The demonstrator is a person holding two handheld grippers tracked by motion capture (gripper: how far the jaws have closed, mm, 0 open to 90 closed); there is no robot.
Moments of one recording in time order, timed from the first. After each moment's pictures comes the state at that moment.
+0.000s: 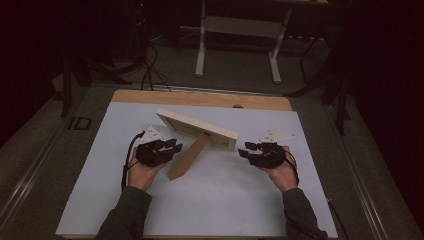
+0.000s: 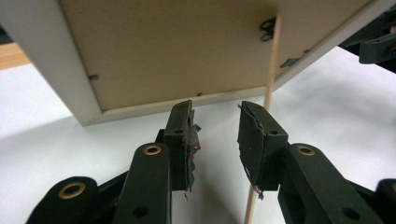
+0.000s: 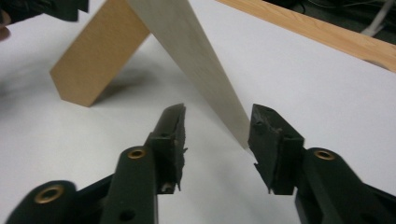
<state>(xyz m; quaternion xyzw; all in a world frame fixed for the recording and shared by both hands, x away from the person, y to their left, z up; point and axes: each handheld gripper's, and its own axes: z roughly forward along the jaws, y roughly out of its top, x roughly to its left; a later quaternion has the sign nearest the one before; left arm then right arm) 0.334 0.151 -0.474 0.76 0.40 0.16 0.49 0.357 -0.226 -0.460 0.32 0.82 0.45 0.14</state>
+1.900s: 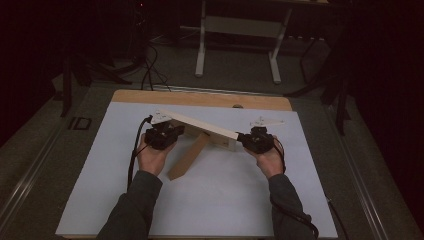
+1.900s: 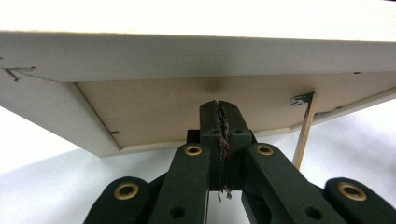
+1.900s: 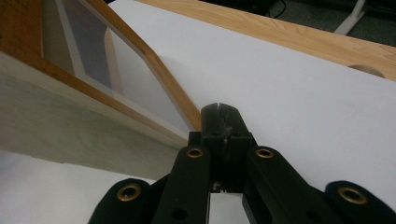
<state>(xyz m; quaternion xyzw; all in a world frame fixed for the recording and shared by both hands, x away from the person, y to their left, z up) 0.367 0.128 -0.445 0.74 0.45 0.18 0.47 0.394 -0.197 -0.456 0.38 0.79 0.46 0.13</state>
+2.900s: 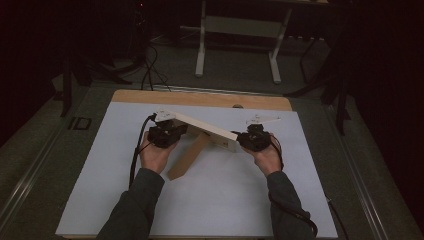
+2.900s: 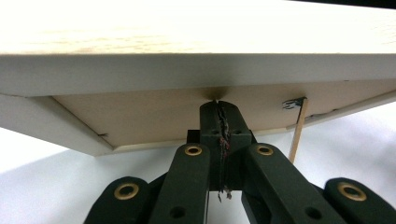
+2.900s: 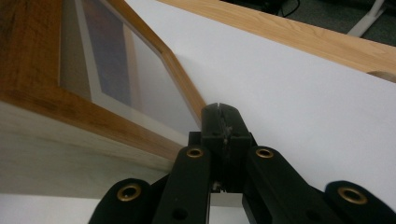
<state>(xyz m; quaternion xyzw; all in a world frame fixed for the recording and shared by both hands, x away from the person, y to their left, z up) 0.372 0.121 -0.441 0.75 0.44 0.17 0.46 0.399 -0.188 -0.451 0.36 0.81 0.45 0.12</state>
